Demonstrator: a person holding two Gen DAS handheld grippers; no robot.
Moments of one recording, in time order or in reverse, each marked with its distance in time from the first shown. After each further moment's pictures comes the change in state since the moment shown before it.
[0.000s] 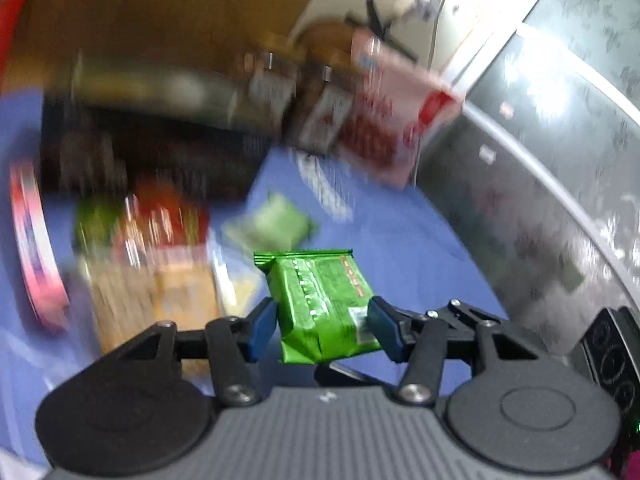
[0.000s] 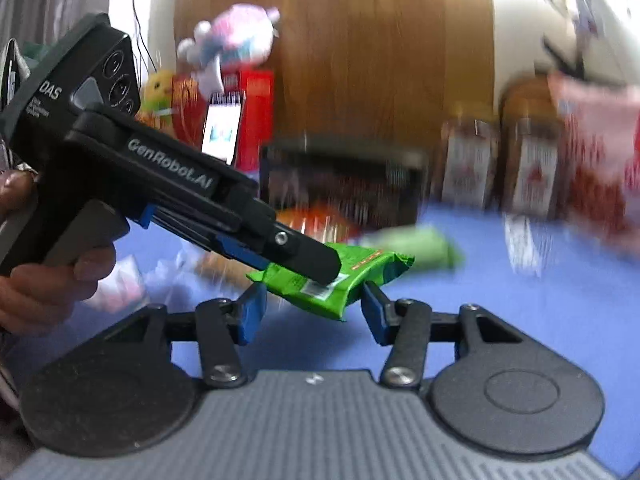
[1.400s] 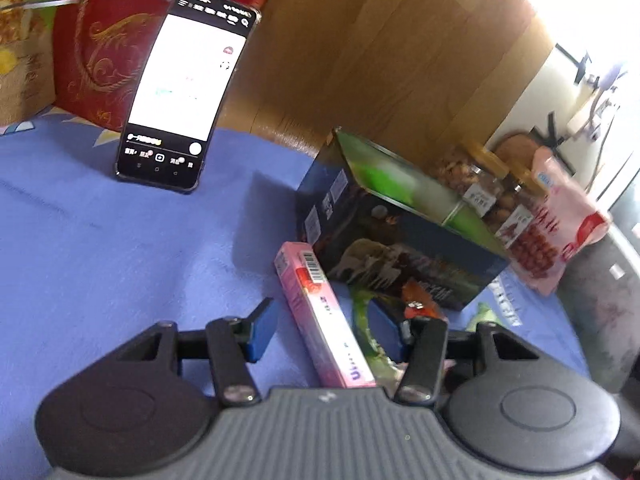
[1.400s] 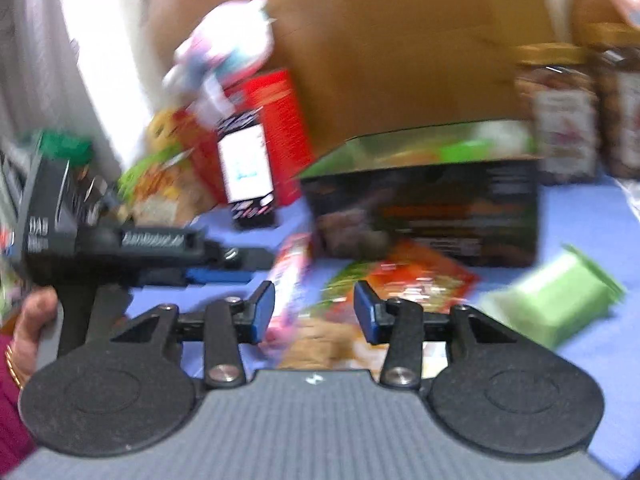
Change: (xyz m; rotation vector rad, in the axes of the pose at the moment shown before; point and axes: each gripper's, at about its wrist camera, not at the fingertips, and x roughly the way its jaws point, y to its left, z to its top) left arm -0.061 0.124 0.014 -0.258 -0.177 0.330; right arm 0.109 0.014 0.045 0.261 0.151 0.259
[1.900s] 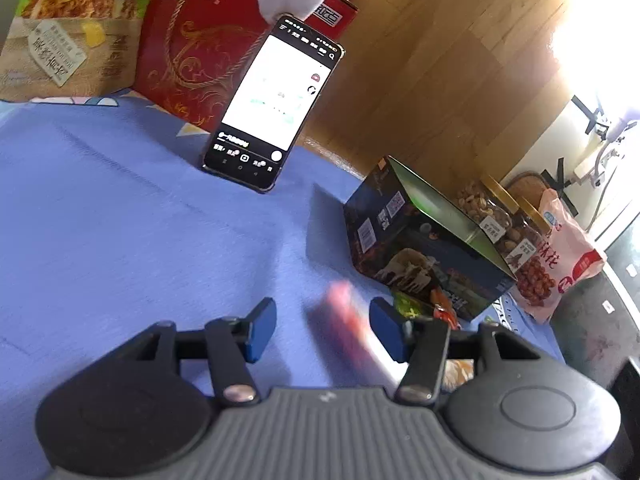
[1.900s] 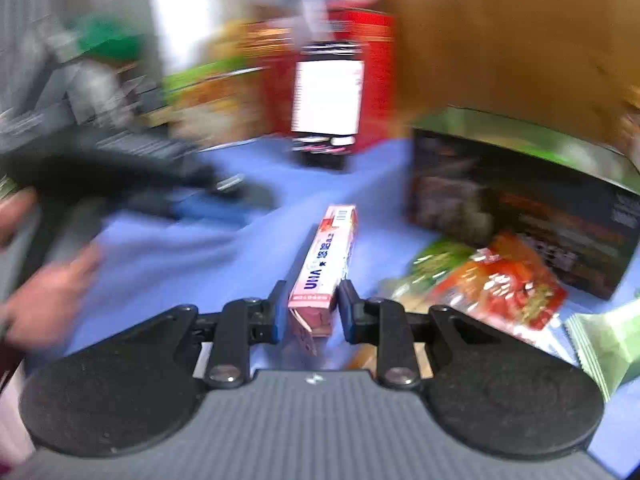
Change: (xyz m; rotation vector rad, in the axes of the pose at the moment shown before) left arm -0.048 0.047 -0.021 -0.101 -0.053 0.006; right arm -0.001 0.044 -0.025 -0.278 0.142 0.141
